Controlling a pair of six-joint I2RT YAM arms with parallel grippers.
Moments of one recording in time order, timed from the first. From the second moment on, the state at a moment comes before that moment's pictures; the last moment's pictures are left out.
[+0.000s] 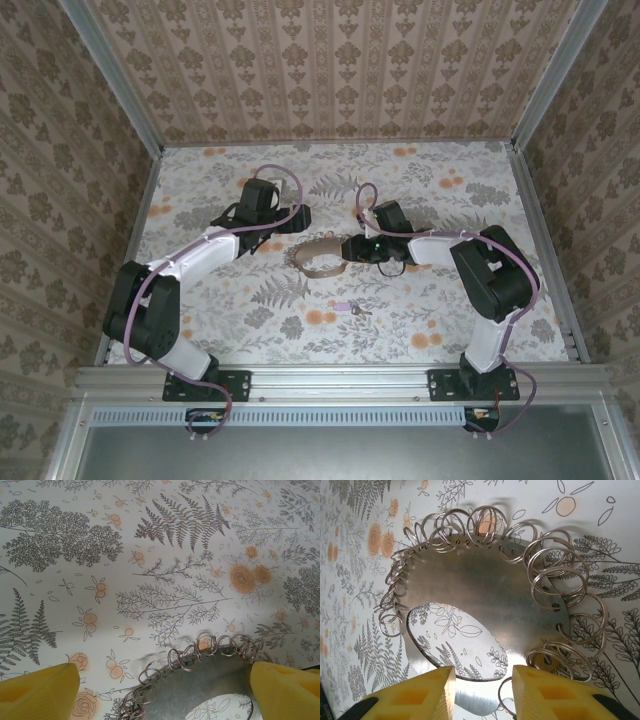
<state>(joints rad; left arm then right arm) -0.49 1.54 0.99 -0.16 0.08 -0.39 0.44 1.83 0.92 0.04 -0.50 0.49</state>
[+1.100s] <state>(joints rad) -0.49 1.54 0.99 -0.15 0.08 -0.39 0.49 1.83 0.98 -0.15 -0.34 0.31</state>
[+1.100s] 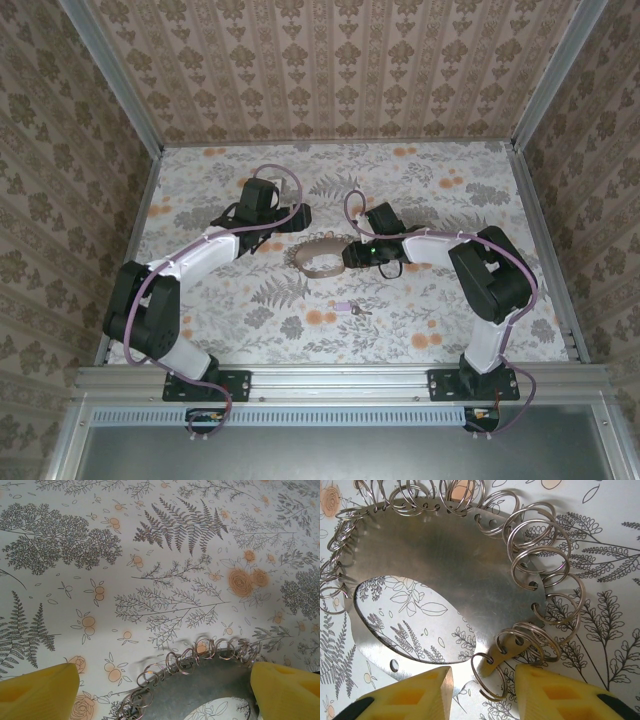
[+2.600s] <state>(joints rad) -0.39 1.47 1.09 -0.19 0.22 -0.38 0.46 1.56 1.05 -0.22 -0.45 0.13</state>
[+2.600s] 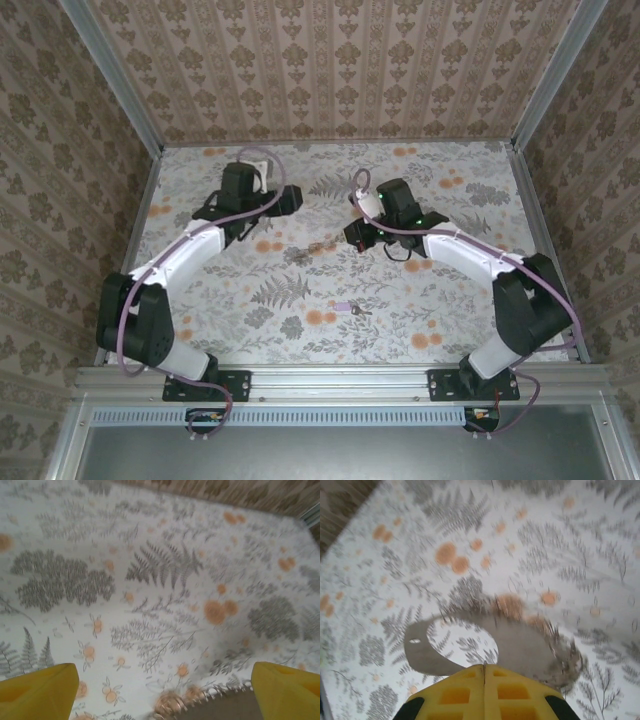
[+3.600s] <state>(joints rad) -0.44 1.57 1.40 -0.18 0.88 -0.40 0.34 1.49 1.15 0.28 -0.79 0.49</state>
